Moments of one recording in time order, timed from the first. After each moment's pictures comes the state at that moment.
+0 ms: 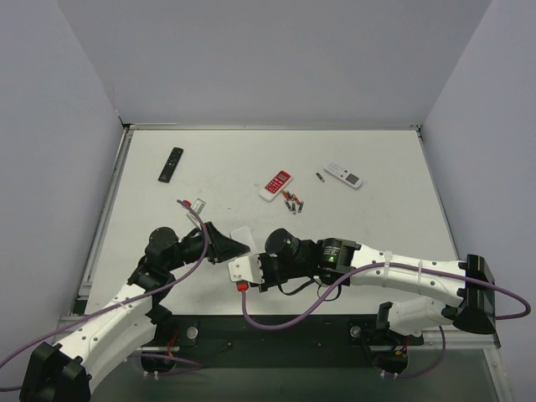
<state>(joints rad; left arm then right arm) -0.49 0.73 0.28 0.38 0.64 -1.07 1.26 1.29 1.02 -0.47 -0.12 -0.63</state>
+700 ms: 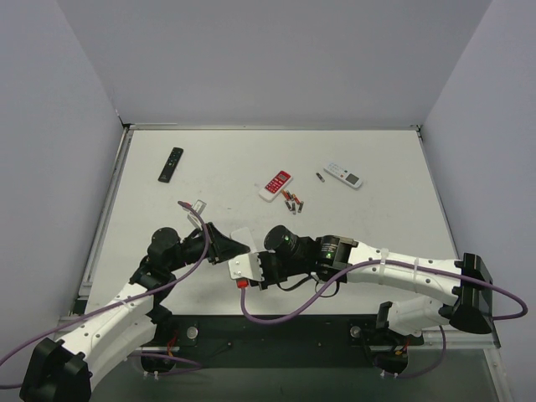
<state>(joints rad) -0.49 0.75 0.26 0.38 0.61 -1.11 1.23 1.31 1.02 -0.47 -0.17 -0.64</state>
